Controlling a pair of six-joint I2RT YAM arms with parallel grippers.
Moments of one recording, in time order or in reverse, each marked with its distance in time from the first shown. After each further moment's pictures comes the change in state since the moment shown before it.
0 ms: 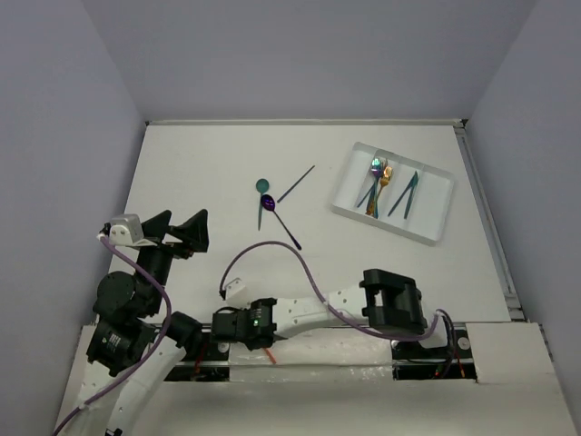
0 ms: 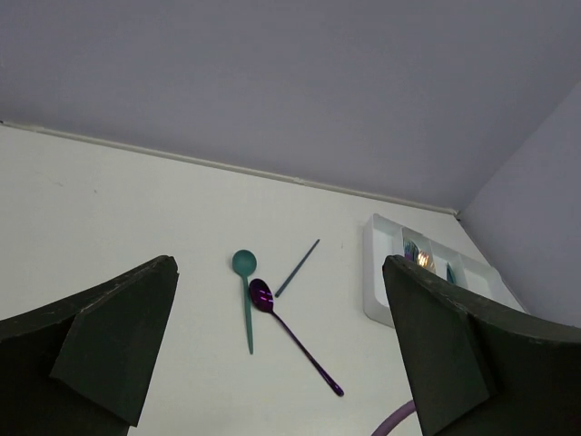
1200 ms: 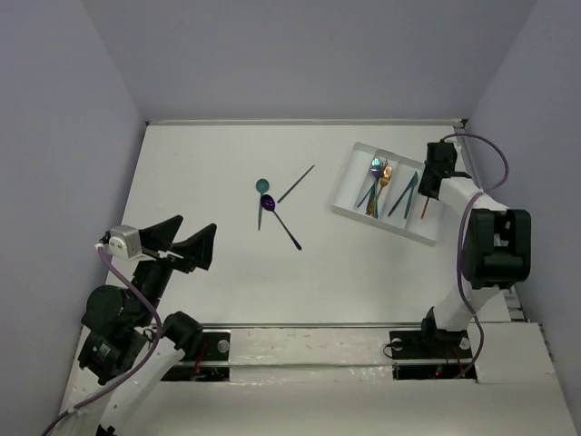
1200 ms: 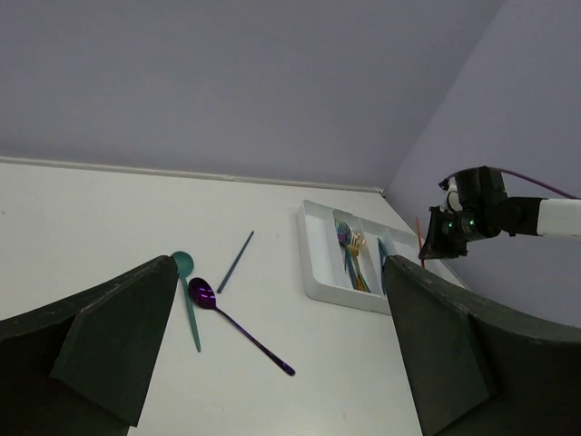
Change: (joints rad) left arm -0.110 -0.079 0.000 -0.010 0.095 -0.003; right arm -1.617 -0.423 -0.496 0.512 0.003 -0.664
